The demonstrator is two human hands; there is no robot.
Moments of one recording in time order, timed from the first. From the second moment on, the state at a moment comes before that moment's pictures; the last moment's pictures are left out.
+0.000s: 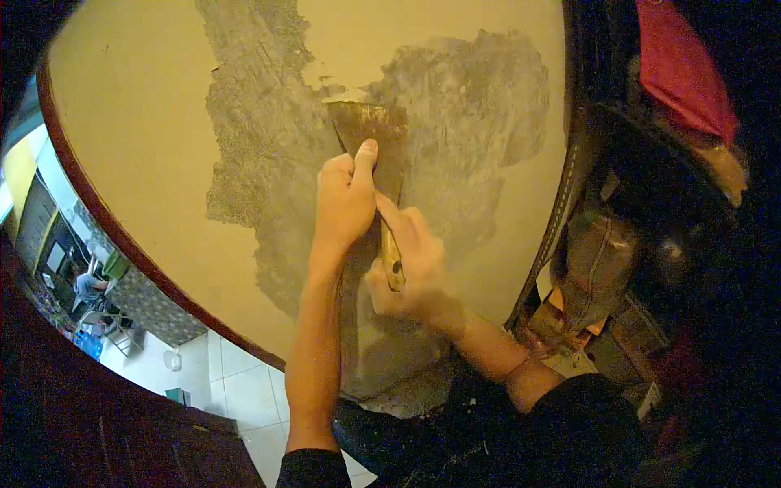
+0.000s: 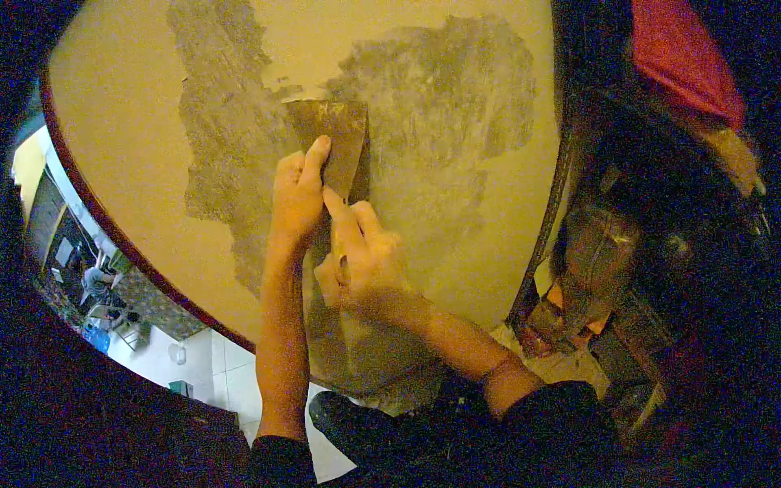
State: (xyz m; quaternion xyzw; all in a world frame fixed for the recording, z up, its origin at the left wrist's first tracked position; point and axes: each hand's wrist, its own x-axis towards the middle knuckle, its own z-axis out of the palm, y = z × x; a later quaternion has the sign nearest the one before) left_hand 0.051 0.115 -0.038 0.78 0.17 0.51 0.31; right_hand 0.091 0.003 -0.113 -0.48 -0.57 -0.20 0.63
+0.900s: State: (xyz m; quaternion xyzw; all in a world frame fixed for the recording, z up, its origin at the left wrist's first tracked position) left_hand 0.055 0.116 -0.025 0.74 0.16 0.58 0.29; right_hand 0.093 0.013 -0.105 -0.55 -0.57 -0.21 0.57
